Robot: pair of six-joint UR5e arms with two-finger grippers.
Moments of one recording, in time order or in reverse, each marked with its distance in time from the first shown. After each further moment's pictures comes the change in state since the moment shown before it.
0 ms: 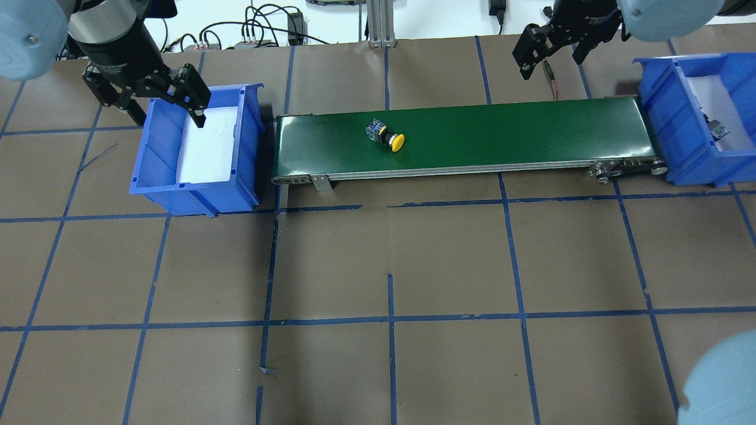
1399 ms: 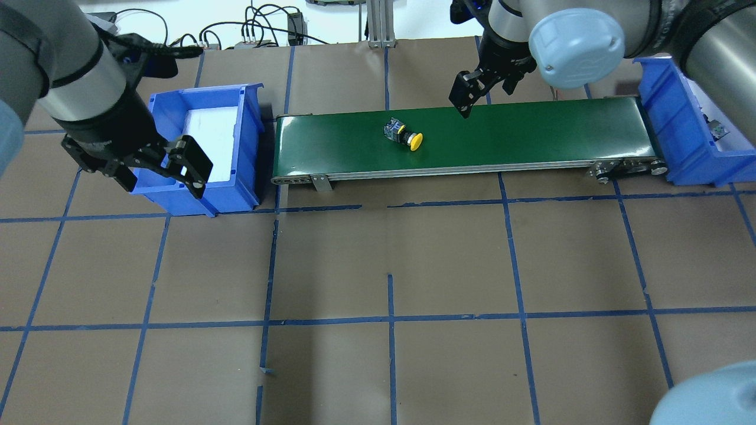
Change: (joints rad) left arm -0.072 0.284 -0.249 -0.087 0.028 -0.008; right arm 0.148 0.043 0.064 -0.086 0.015 -0.086
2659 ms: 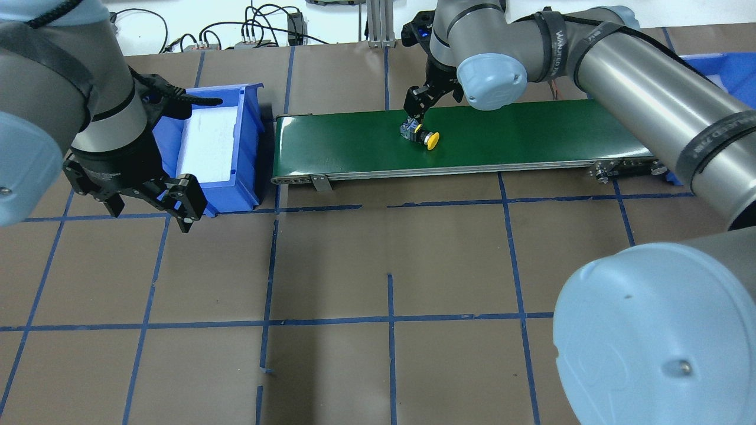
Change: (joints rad) left arm -0.032 -0.007 -0.037 -0.033 0.200 -0.003; right arm 0.086 0.229 -0.101 -0.170 -0.008 0.089
